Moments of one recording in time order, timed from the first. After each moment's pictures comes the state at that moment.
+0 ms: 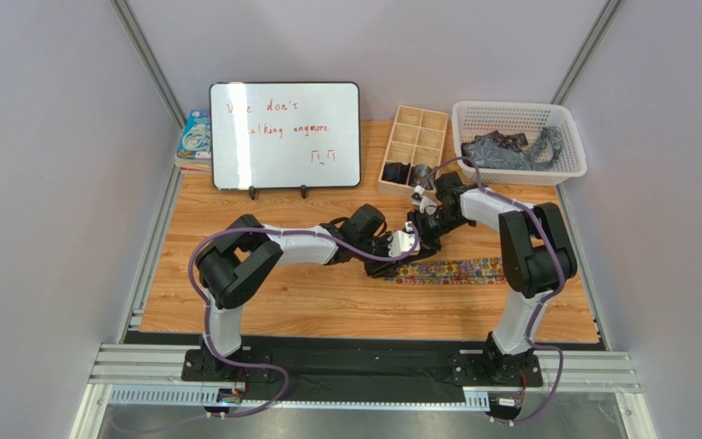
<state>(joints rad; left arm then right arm) -0.88 1.93 1.09 0.00 0.47 0.46 0.26 1.85 1.12 -0.70 -0.80 0.27</state>
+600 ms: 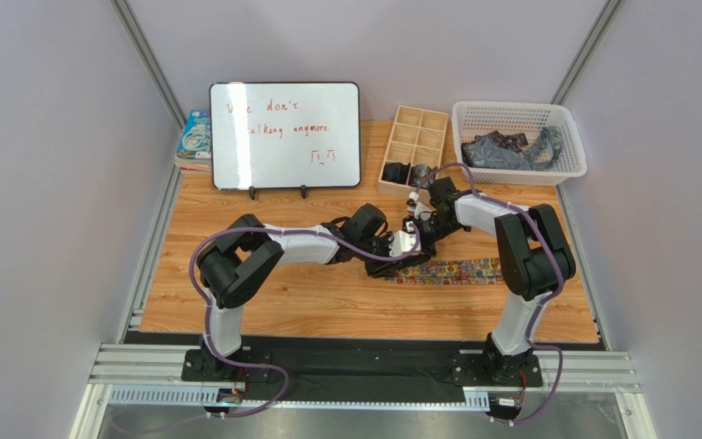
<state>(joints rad) -0.88 1.94 1.10 -0.01 0.47 0.46 0.30 1.83 1.07 -0.65 -0.81 0.33</state>
